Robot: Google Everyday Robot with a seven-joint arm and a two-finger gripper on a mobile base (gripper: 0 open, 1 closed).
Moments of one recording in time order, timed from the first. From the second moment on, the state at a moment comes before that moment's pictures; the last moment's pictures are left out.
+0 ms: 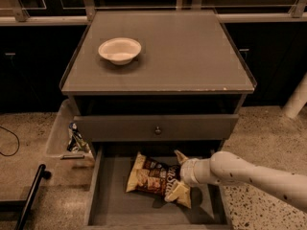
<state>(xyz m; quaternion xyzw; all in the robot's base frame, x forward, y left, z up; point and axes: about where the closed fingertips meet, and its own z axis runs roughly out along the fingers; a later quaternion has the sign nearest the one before) 0.520 -0.095 0.459 -0.56 0.73 0.17 0.35</state>
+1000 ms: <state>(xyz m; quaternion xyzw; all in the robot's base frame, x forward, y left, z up) 0.530 -0.073 0.394 -0.56 0.72 0.23 0.35</state>
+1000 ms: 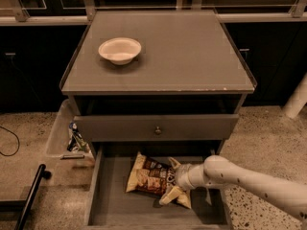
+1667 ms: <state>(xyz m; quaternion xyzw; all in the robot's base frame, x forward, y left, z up) 0.529 -0.070 0.377 -0.54 0.73 0.24 0.34</state>
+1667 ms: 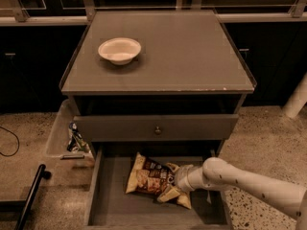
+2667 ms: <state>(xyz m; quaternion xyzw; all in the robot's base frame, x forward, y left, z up) 0.529 -0.070 0.377 -0.54 0.73 0.24 0.34</state>
